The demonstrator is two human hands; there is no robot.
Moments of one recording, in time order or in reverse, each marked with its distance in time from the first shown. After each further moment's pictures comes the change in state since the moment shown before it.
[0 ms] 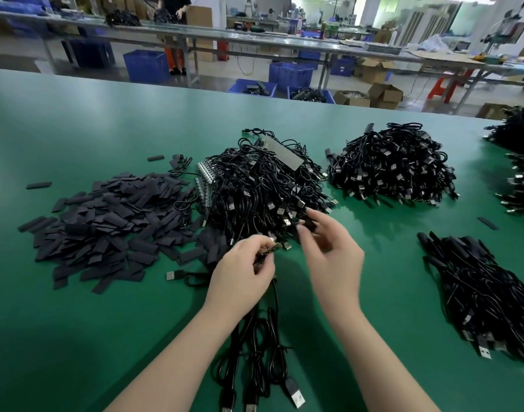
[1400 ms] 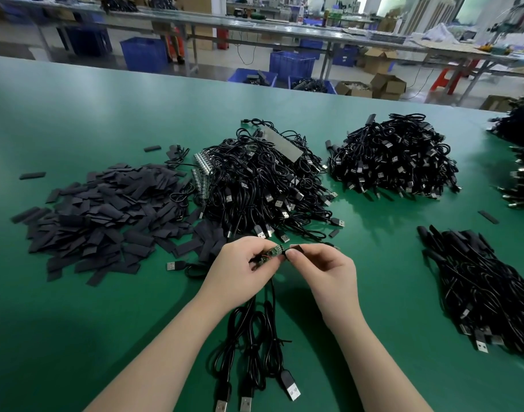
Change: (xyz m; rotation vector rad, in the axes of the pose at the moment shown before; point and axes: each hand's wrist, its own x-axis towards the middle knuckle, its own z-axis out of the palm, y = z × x) left_hand 0.003 -0.002 -0.005 -0.198 -0.152 0.100; right_hand -0.017 0.024 -0.016 0.247 -0.213 0.219
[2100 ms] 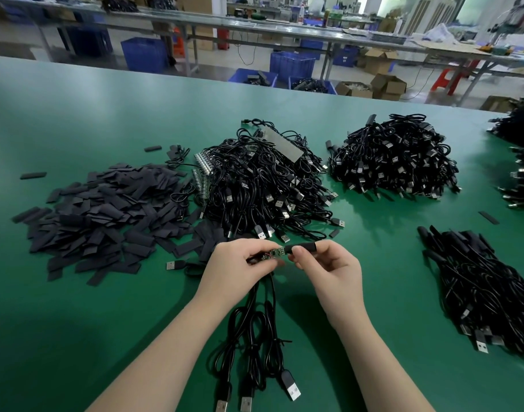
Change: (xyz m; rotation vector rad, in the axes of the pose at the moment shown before) left_hand -0.001 0.001 -0.004 0.034 0.061 -0.017; right_hand 0.000 -0.005 -0.004 -0.024 0.020 0.004
